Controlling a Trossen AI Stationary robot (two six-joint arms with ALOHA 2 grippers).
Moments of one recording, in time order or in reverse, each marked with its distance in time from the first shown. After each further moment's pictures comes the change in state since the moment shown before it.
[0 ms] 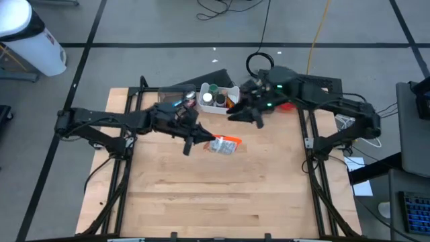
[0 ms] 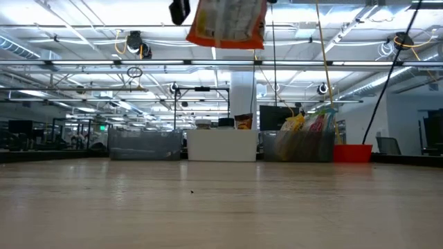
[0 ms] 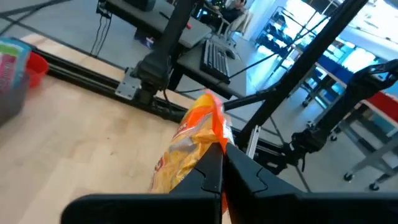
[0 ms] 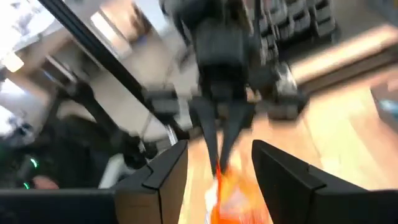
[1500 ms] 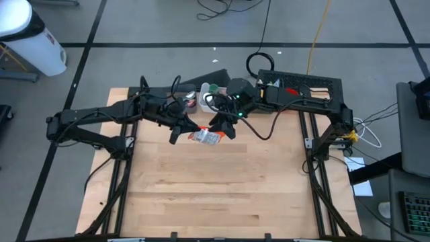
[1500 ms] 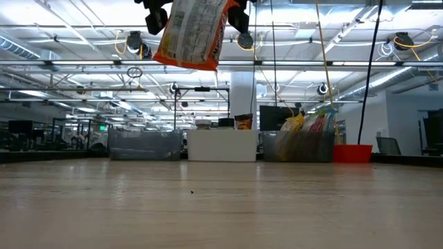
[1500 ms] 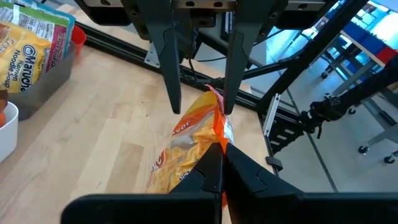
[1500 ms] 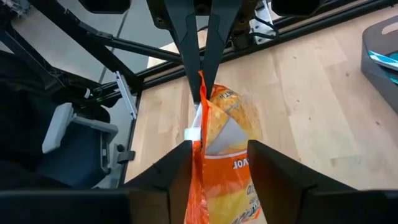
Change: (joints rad) left arm 0.183 -0.149 0.001 -0.335 0.170 0.116; right arm 0.063 0.332 0.223 -0.235 0.078 -0.201
